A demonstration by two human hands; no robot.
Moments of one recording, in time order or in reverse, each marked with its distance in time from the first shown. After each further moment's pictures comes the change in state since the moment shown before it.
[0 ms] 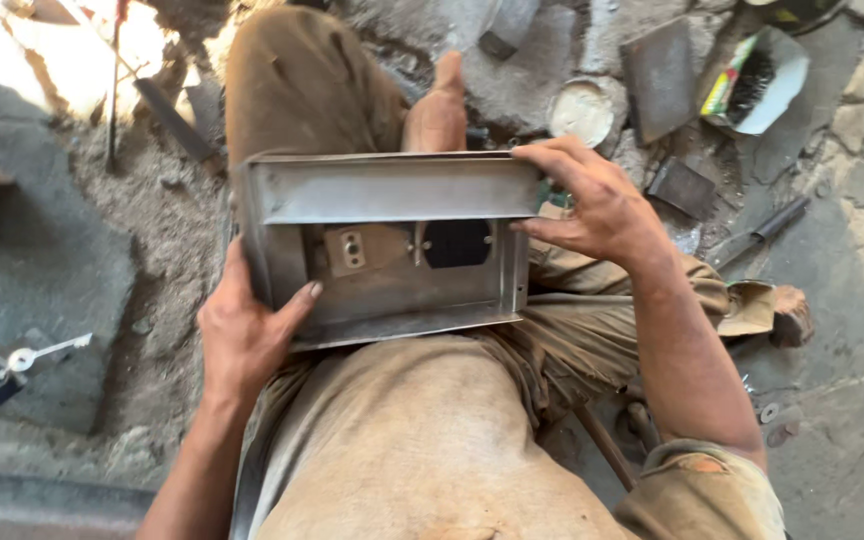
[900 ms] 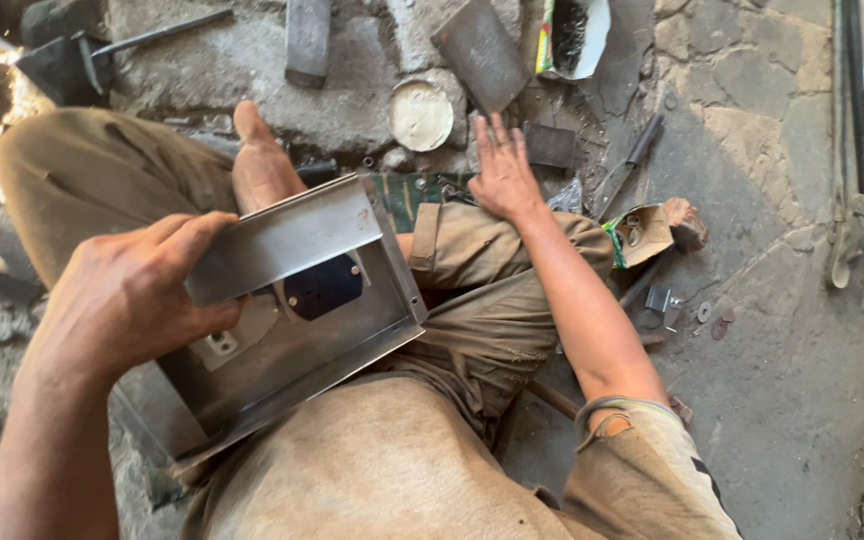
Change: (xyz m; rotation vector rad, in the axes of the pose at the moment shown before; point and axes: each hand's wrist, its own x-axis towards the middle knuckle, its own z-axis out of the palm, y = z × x) left_hand 0.129 0.126 0.010 0.542 -0.448 0.788; right_hand -0.091 0.256 0.099 -0.449 -0.081 0.586
